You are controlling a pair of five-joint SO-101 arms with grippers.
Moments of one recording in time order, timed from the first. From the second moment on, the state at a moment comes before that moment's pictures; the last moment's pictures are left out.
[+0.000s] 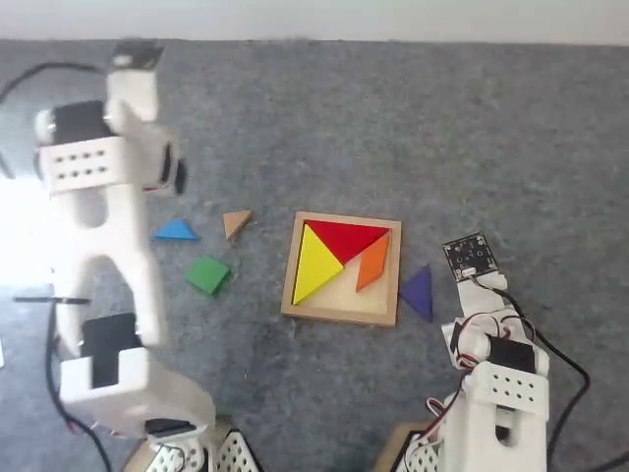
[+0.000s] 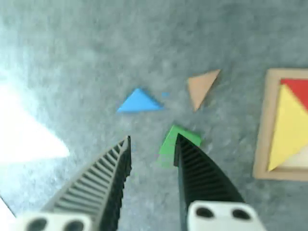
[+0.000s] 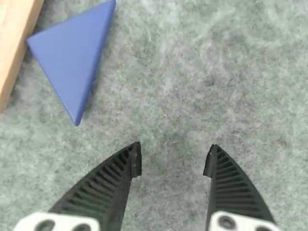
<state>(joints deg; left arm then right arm) -18.1 7.3 -14.6 98.6 -9.7 9.3 -62.9 86.0 51.5 28.5</state>
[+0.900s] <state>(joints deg) -8.5 7.3 21.1 78.4 -16.7 9.2 -62.9 86.3 51.5 28.5</state>
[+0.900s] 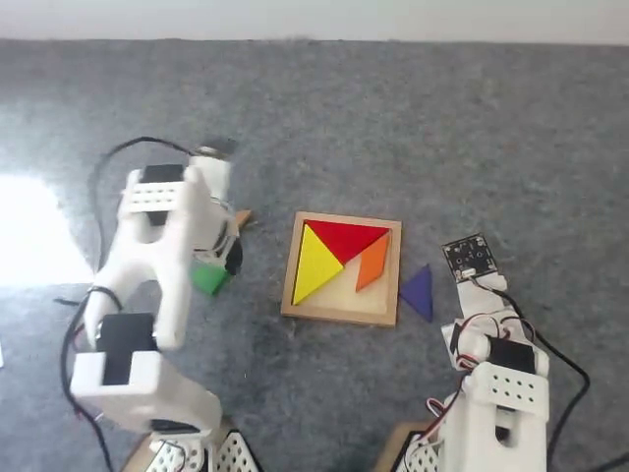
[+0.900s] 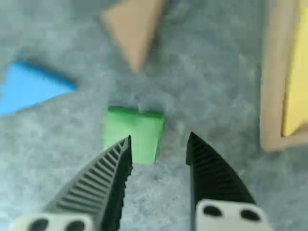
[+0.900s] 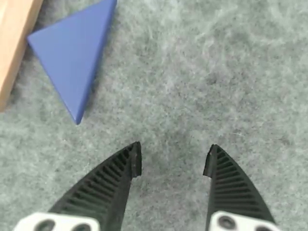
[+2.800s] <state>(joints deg) -20.7 -22.4 31.2 69.9 2.8 9.1 -76.1 75.7 65.8 24.7</state>
